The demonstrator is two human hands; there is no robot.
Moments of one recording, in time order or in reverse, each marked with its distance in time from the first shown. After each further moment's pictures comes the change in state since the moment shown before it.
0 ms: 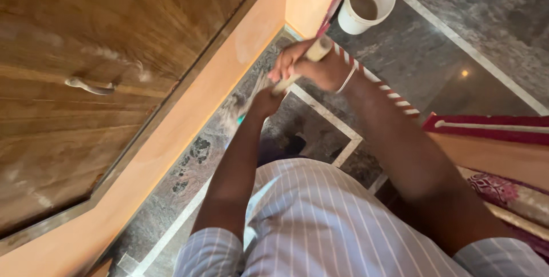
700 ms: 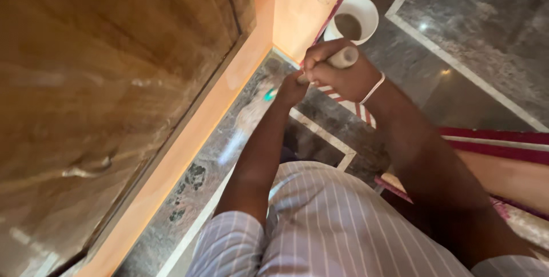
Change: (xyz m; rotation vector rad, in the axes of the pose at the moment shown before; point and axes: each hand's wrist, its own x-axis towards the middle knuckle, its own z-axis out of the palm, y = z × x) left_hand 0.142 0.119 0.028 -0.476 -0.003 0.361; right_hand 0.031 -0.042 -0.080 -0.258 0.300 0.206
